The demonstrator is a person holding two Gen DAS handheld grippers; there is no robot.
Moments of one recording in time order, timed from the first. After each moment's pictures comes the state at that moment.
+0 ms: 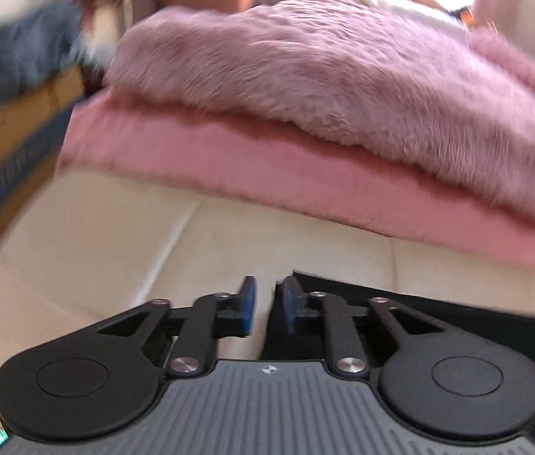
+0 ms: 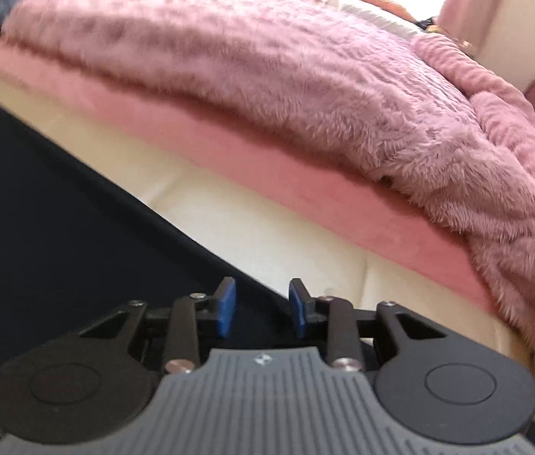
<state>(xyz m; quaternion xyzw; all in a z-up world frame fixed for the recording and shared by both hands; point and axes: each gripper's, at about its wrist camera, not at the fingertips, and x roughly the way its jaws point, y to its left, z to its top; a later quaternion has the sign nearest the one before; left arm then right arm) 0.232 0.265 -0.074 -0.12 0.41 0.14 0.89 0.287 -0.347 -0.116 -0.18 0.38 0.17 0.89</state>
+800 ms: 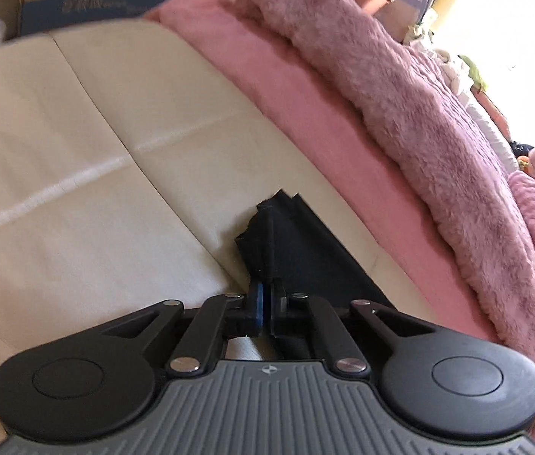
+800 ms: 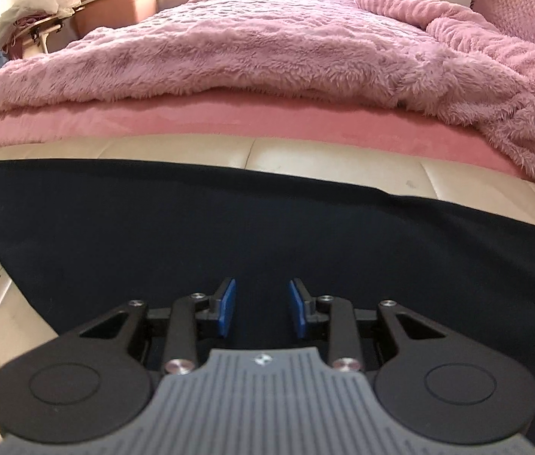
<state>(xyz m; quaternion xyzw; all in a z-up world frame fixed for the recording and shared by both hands) 0.172 0.268 -0.112 -0.37 0.34 0.21 0.84 0.192 -0.294 -0.136 -0.03 0.41 0.12 0.90</state>
